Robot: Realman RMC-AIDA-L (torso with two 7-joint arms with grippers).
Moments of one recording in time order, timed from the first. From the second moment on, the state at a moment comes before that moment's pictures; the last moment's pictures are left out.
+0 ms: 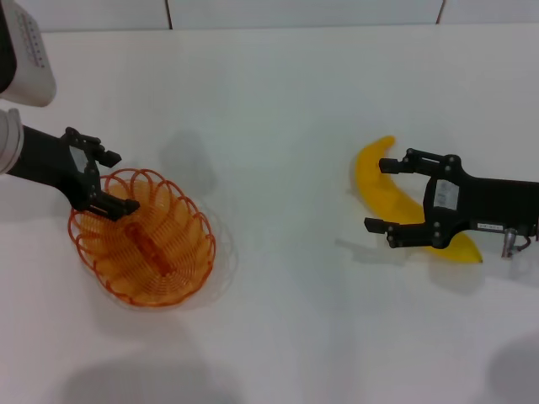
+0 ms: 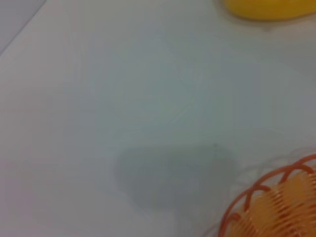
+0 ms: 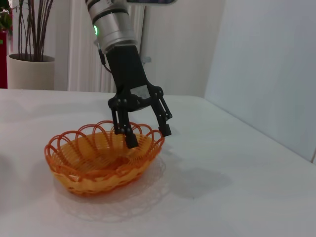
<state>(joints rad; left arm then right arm) -0.79 -2.04 0.81 0.80 2.62 1.35 -1.50 0.54 1.99 -0.27 -0.36 -2.32 -1.55 0.69</state>
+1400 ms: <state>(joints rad) -0.80 -2.04 0.89 0.81 2.62 1.32 -1.62 0.54 1.99 -0.27 -0.36 -2.32 -1.55 0.69</state>
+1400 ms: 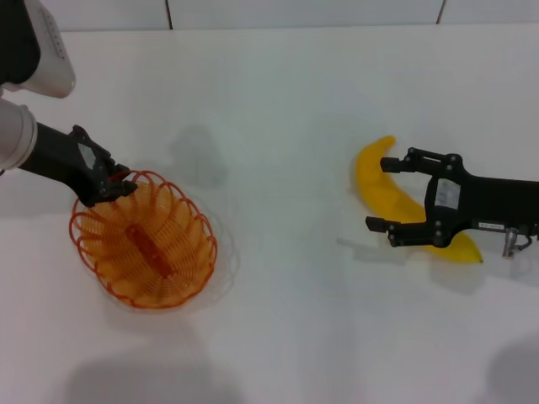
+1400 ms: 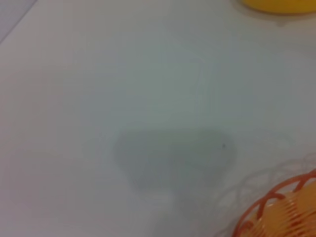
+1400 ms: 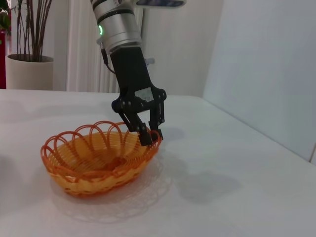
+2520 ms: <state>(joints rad) -0.79 -2.04 0.90 0.83 2.61 1.37 -1.77 0.53 1.99 -0.26 -0.36 -2.31 -1.55 0.69</state>
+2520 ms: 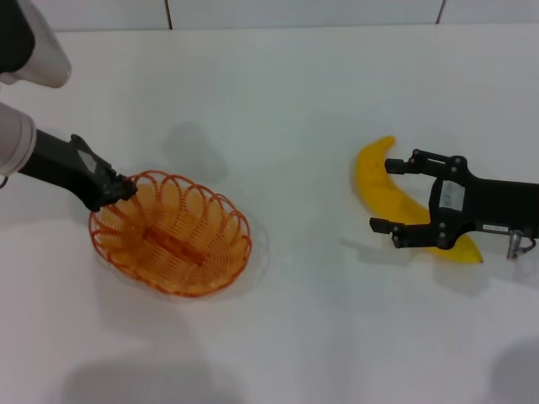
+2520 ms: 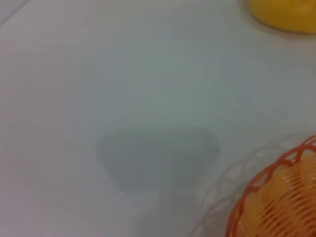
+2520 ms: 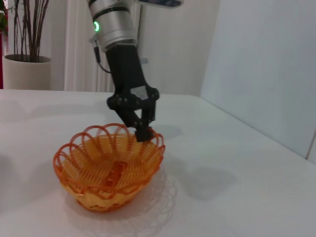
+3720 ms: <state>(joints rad) -0.82 -2.04 0.89 0.64 2.38 1.14 -2.09 0.53 1.99 -0.26 -0.36 -2.26 -1.55 0.69</state>
